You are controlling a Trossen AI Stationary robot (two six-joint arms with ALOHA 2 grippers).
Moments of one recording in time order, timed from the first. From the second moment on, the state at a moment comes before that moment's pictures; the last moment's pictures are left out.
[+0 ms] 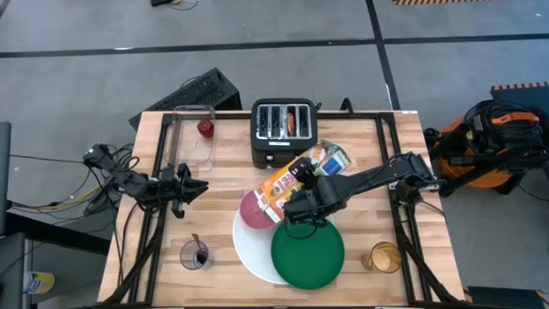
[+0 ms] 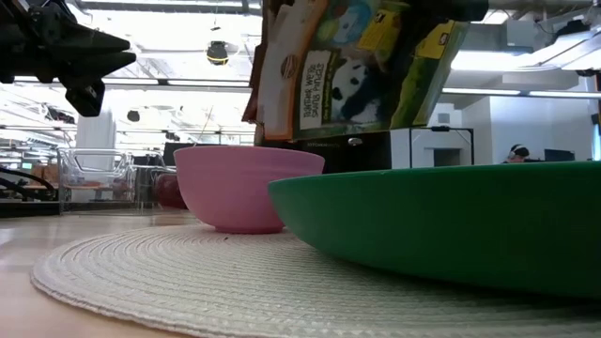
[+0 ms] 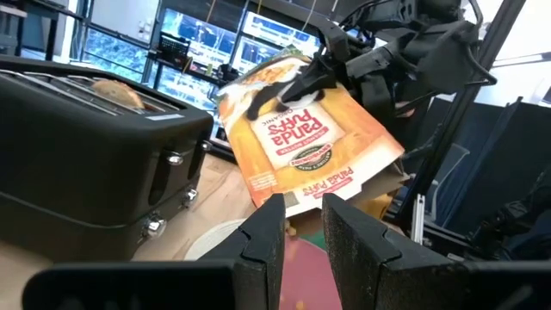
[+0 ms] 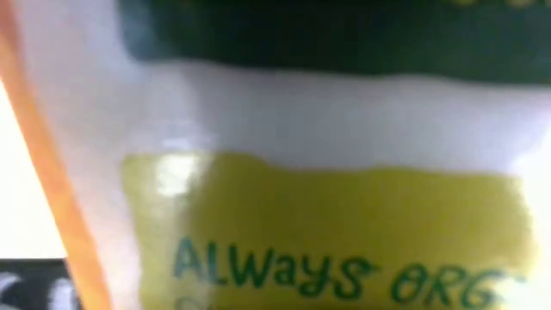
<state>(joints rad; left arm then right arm) -0.57 0.01 0.01 0.12 -0.71 -0.28 0.30 1.91 1.87 -1.57 0.82 -0.45</state>
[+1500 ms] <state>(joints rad) -0.57 0.01 0.01 0.12 -0.70 -0.30 0.35 1.92 1.87 -1.56 1.00 -0.69</state>
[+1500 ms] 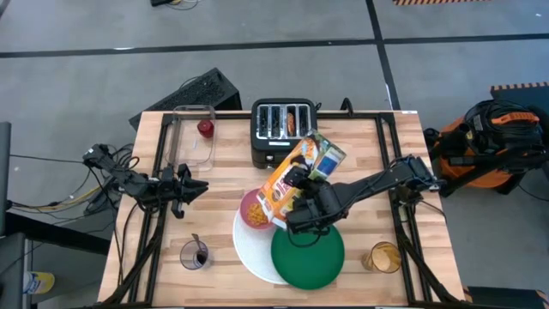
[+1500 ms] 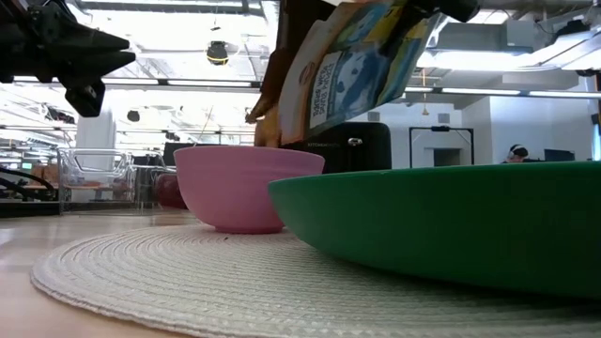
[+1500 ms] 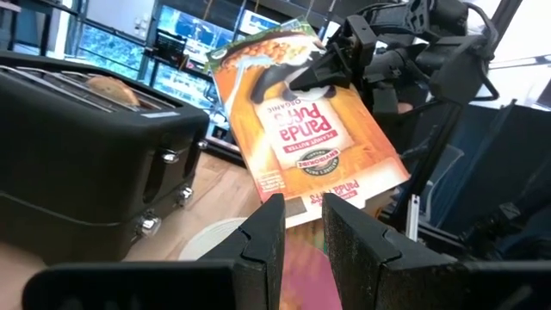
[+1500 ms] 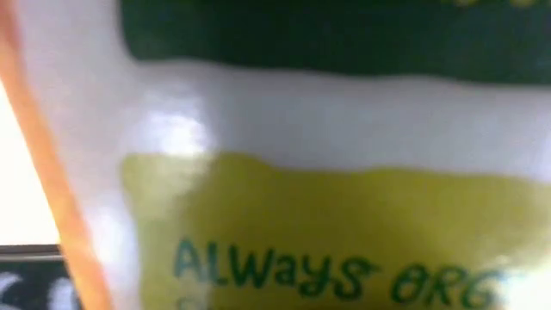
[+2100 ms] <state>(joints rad) -0.57 0.01 0.01 0.12 -0.69 -0.30 0.36 1.92 1.87 -1.57 0.99 -0.67</state>
